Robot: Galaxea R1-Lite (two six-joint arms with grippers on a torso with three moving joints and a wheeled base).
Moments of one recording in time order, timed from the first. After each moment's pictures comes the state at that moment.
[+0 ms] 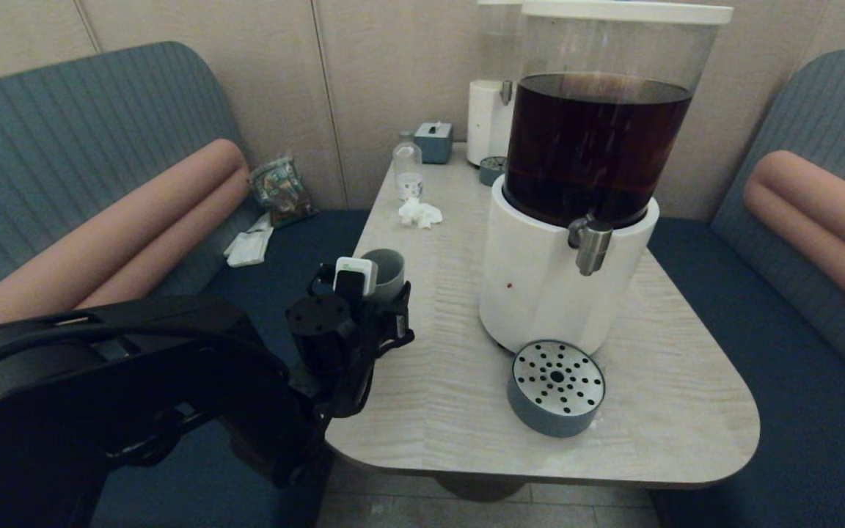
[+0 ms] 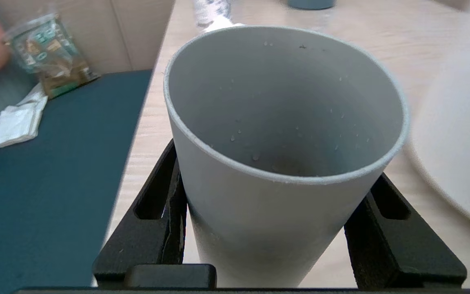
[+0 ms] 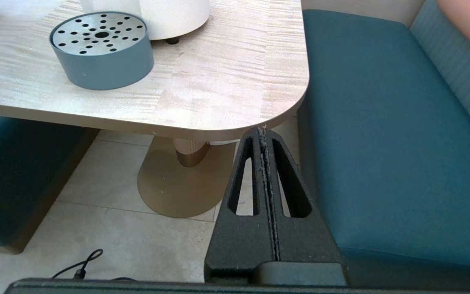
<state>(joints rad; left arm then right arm) -0.52 2.28 -0.89 -1.52 0.36 0.08 0.00 0.00 0.00 0.01 0.01 -0.02</state>
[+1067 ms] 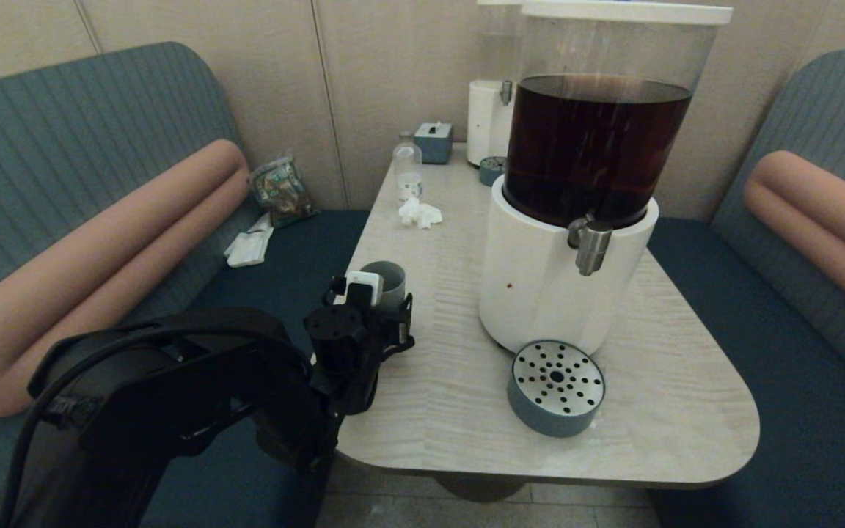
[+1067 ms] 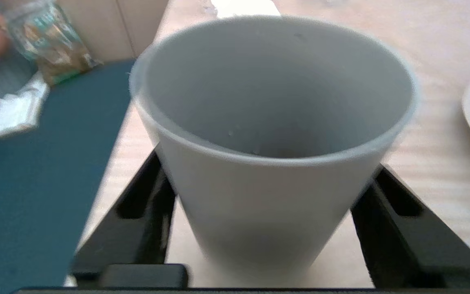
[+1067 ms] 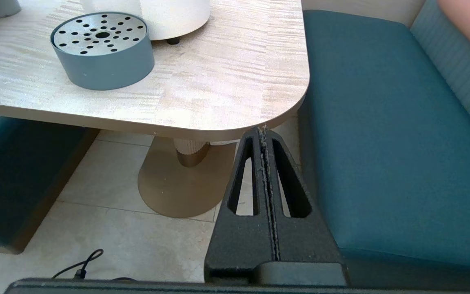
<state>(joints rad) -0.49 2.41 -1.00 -1.52 0.34 0.09 0.00 0.00 0.00 0.01 0.01 -0.02</state>
